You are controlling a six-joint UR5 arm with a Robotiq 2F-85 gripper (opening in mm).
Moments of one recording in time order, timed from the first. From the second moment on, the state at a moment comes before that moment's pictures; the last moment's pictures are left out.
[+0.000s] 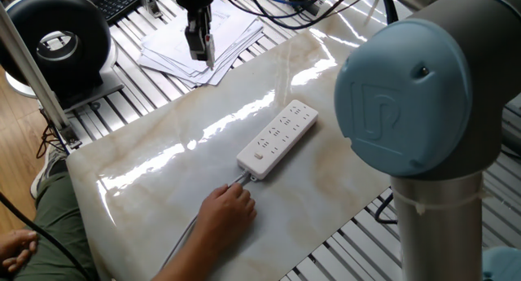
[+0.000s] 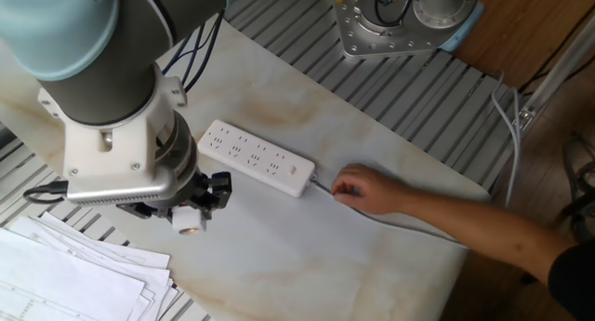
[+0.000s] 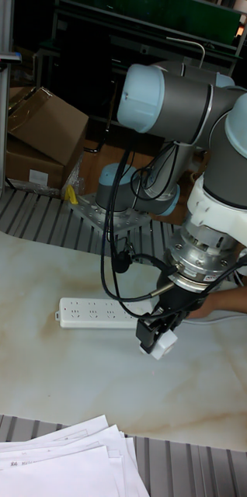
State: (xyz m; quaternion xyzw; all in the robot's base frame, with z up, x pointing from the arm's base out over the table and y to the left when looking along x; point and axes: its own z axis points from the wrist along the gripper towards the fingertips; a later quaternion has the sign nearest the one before) arm 0.684 0.081 0.168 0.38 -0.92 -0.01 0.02
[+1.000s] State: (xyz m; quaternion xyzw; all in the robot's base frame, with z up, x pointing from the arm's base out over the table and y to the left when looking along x) arm 0.695 0.100 0.172 0.38 -0.93 -0.02 0.00
